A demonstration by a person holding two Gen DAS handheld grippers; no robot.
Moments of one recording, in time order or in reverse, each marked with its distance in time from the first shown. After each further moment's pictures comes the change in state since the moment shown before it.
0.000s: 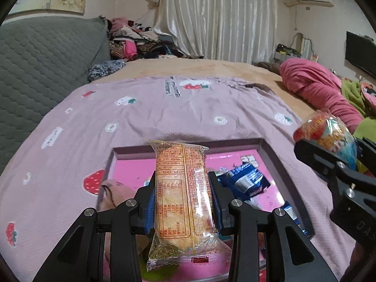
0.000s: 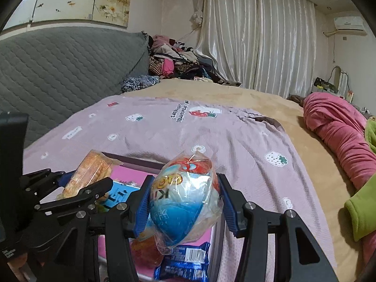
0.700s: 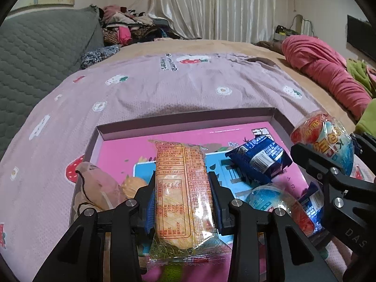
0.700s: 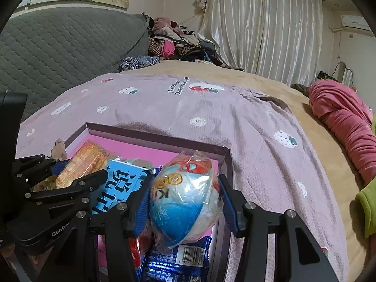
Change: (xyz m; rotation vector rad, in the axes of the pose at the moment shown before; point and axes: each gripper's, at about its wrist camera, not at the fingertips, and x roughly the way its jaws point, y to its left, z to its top) left arm 0.049 -0.003 -0.020 0.042 0.099 0.015; right arm 0.051 -0.002 -0.035 -0.027 0.094 -0.007
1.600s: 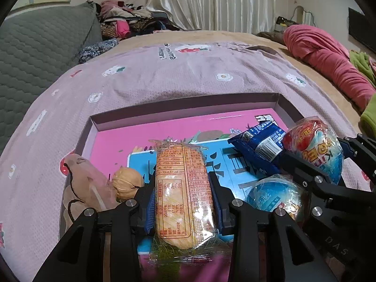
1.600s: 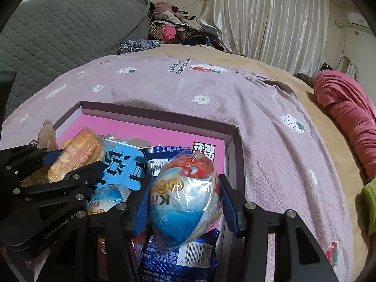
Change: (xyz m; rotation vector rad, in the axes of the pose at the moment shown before) left arm 0.017 -0.004 -0.008 0.018 0.053 0.016; right arm 0.028 0.004 -0.012 -0.016 0.093 -0.004
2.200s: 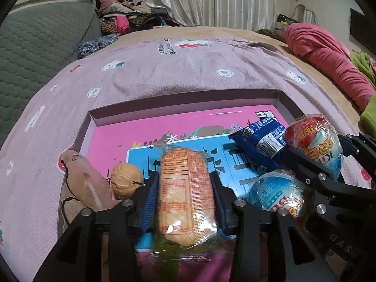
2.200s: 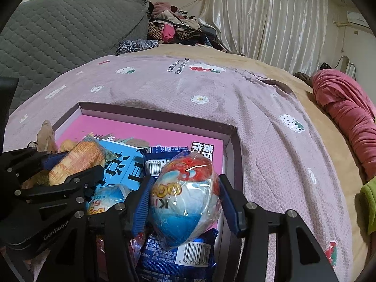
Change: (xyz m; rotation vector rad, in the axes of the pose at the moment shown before) left arm 0.002 0.001 -0.001 -0.008 0.022 -0.009; right arm -0.002 -0.003 0.000 0.003 -0.001 -0.004
